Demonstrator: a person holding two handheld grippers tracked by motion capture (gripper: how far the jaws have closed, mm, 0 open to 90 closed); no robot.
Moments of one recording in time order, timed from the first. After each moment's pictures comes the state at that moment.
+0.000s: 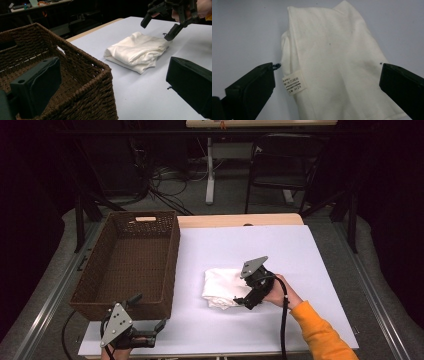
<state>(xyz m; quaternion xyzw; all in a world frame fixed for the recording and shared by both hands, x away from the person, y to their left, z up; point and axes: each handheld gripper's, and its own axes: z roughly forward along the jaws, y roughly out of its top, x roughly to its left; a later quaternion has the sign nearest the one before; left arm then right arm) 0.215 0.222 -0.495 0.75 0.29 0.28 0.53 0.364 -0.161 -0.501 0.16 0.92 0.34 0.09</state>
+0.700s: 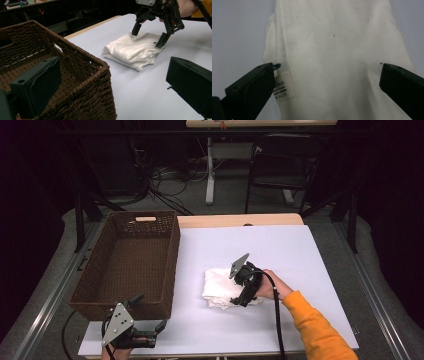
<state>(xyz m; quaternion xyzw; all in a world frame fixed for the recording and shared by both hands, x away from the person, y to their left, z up) 0.216 0.221 -0.497 0.75 0.29 0.27 0.52 0.390 -0.136 -0.521 0.13 0.96 0.26 0.05</state>
